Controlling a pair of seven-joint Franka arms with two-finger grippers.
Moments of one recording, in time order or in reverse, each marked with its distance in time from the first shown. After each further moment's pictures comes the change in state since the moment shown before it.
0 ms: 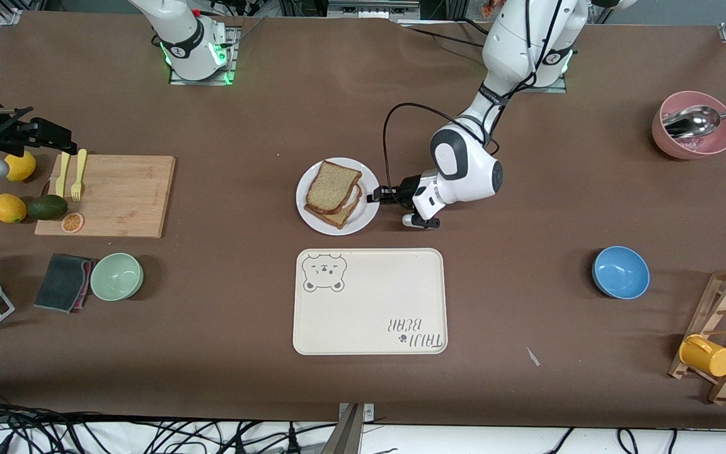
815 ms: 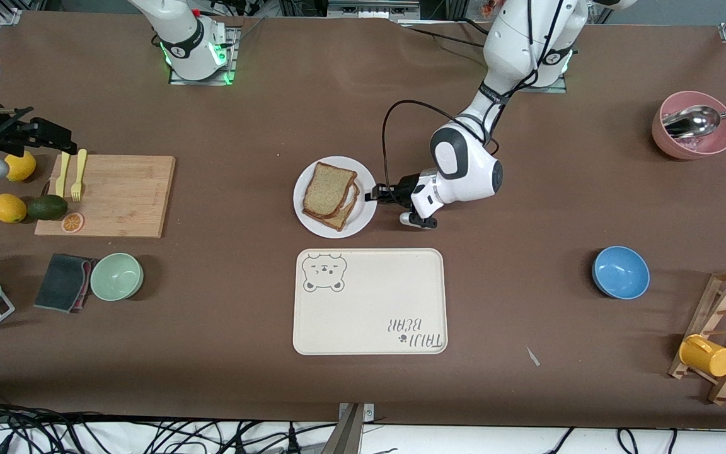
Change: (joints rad) left arm 0.000 -0.012 0.001 0.005 -0.008 -0.021 0.047; right arm 0.000 0.000 0.000 0.000 0.000 0.000 0.000
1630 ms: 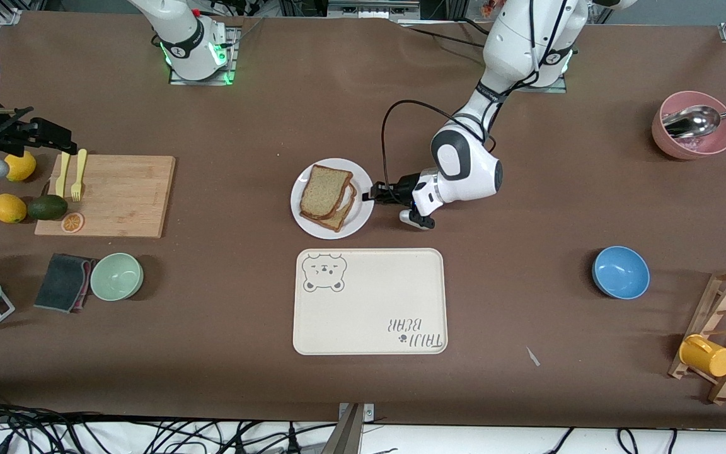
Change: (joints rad) left arm 0.001 0.005 0.004 -0.003 -0.106 -0.042 0.131; right arm 0.000 0.000 0.000 0.000 0.000 0.000 0.000
